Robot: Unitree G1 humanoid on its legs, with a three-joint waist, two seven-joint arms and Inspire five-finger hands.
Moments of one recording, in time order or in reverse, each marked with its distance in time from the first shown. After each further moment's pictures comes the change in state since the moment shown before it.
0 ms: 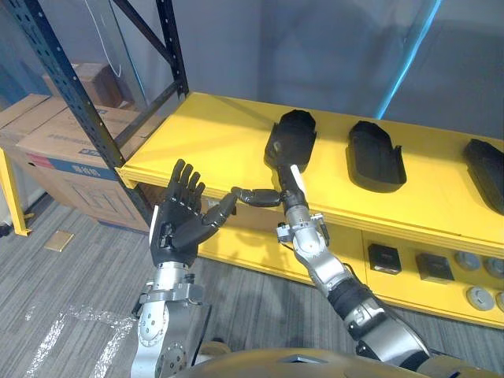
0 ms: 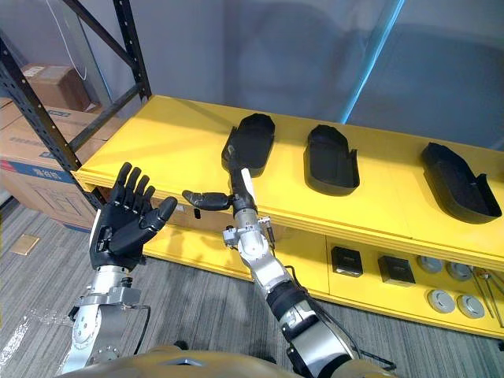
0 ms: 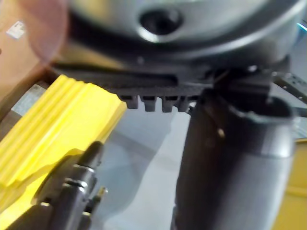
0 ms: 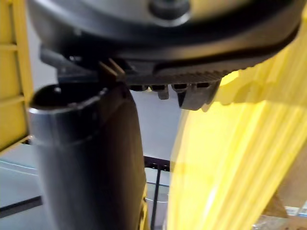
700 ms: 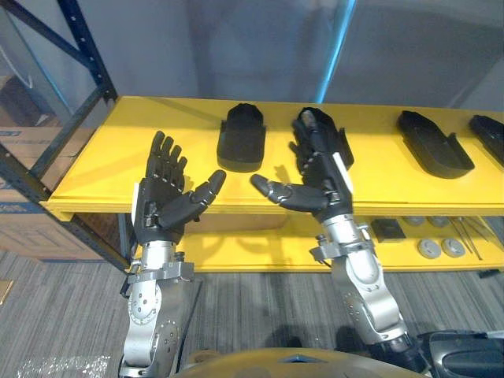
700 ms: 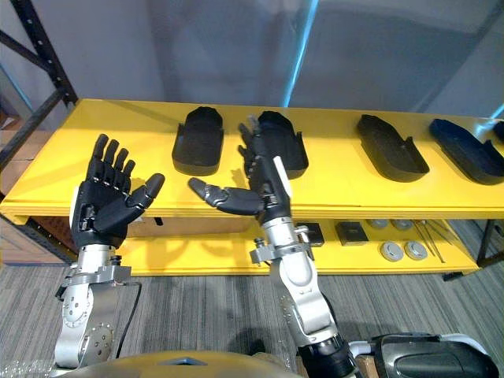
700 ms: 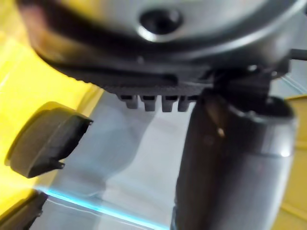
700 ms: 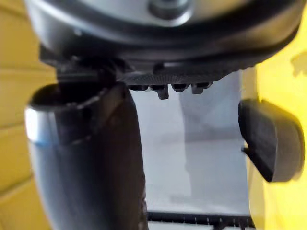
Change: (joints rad) left arm -0.145 0.020 0.071 -0.056 0.052 -0.002 0.064; right arm 0.428 -0.092 -0.244 -0.679 0.268 0.059 0.284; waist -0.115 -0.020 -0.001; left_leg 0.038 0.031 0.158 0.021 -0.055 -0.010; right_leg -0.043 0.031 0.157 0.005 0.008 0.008
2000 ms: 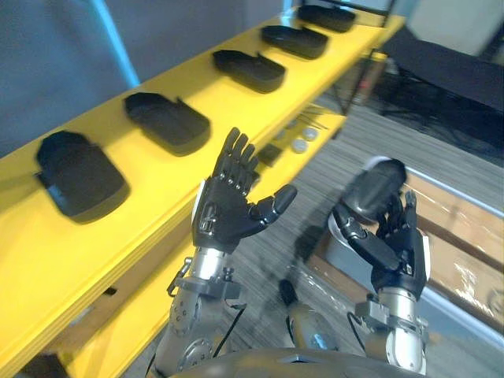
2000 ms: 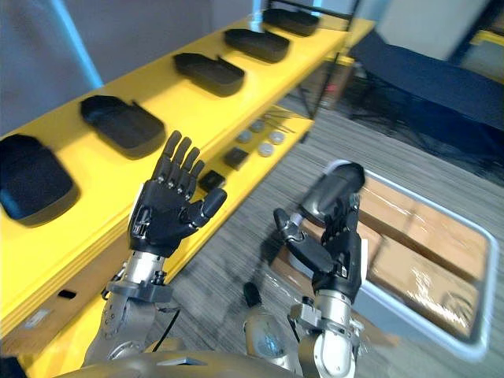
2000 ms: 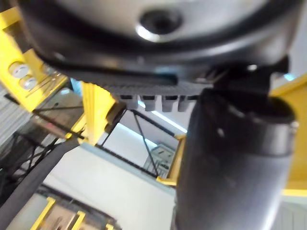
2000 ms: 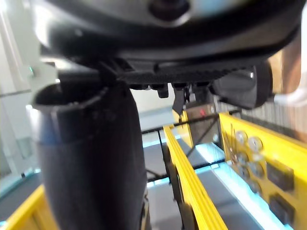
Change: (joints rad) left arm 0.041 0.046 -0.382 -0.081 -0.011 -0.007 0.032; right arm 0.473 0.090 -0.076 -0.152 -0.013 -0.143 -0.246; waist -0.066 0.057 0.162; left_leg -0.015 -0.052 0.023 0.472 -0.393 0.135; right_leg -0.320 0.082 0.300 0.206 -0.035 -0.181
